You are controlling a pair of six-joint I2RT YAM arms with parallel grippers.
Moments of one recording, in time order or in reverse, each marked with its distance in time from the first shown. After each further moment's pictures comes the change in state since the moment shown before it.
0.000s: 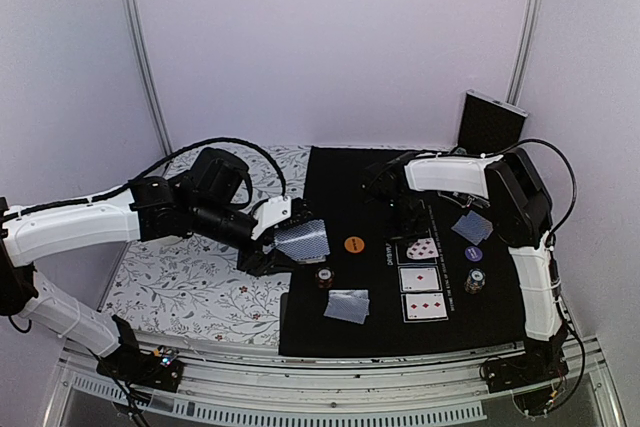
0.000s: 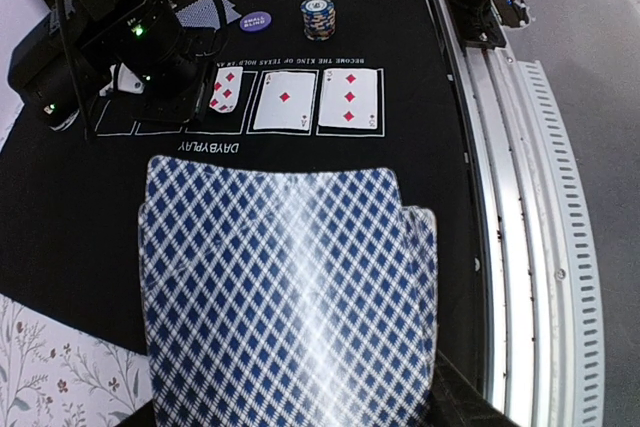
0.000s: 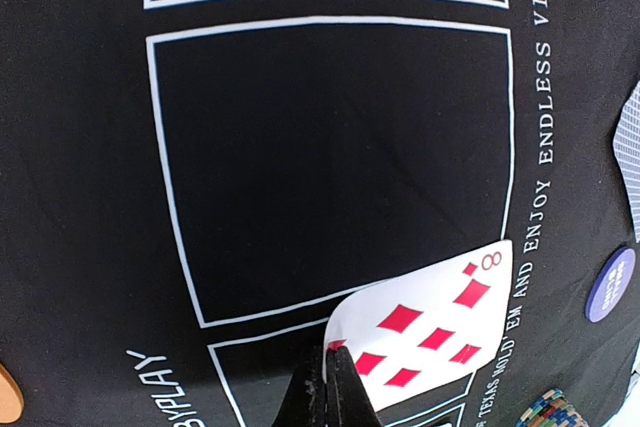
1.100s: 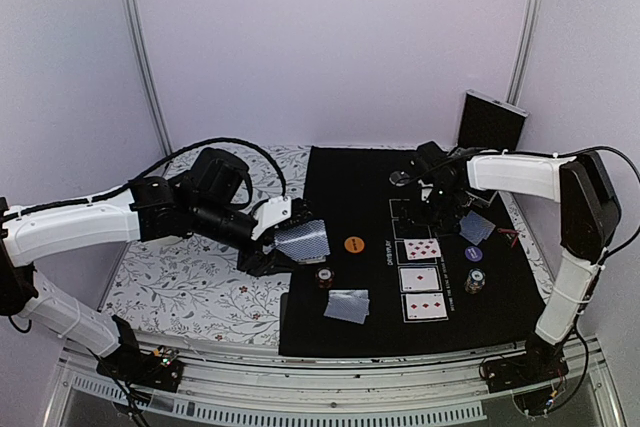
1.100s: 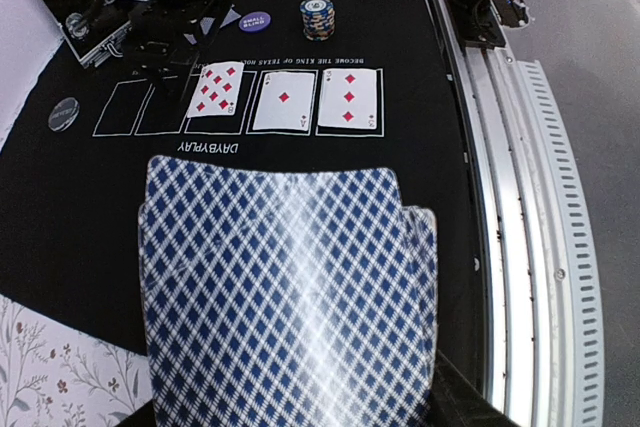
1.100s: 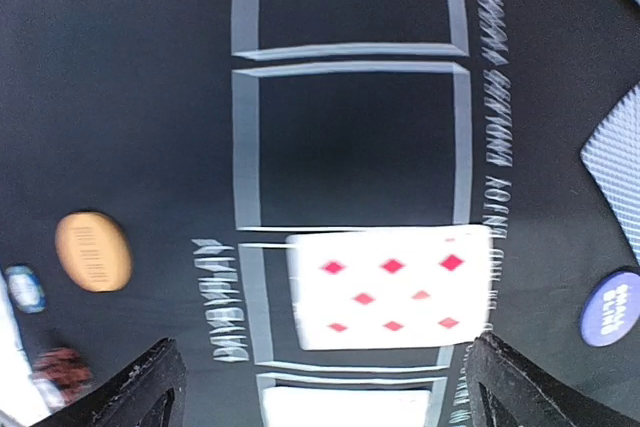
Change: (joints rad) left arm -0.002 0.000 0.000 0.000 0.000 0.000; right arm -0.108 -0.415 -0.385 0.353 -0.243 -0.154
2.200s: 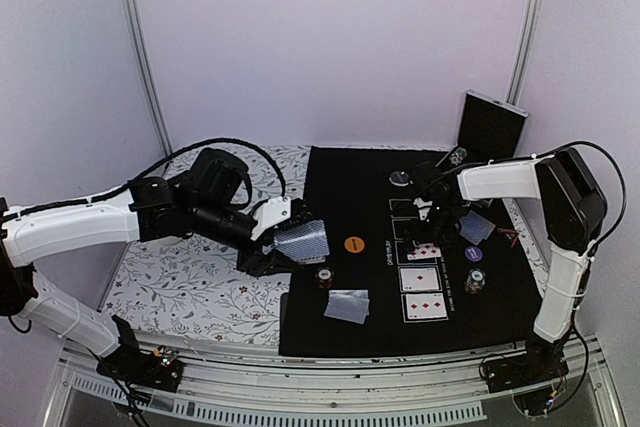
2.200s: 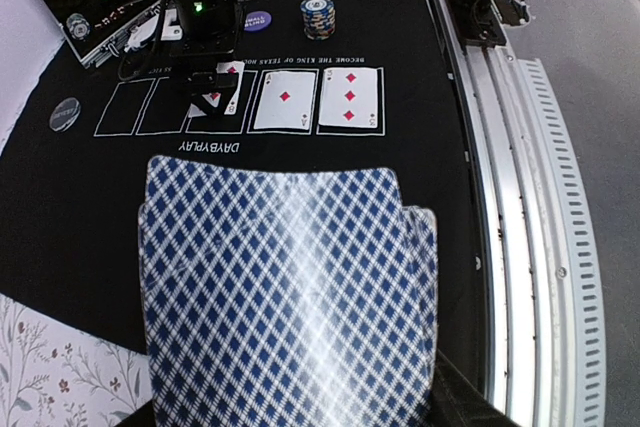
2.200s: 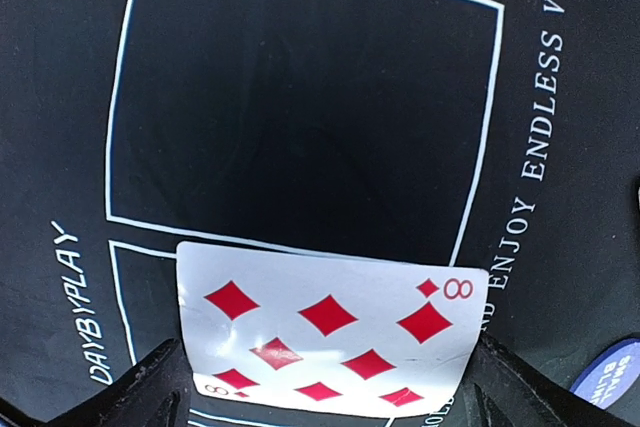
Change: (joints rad) left arm 0.000 -0.003 -0.003 0.000 -0.004 0.005; right arm -0.049 0.097 -0.104 0.064 -0.032 -0.225
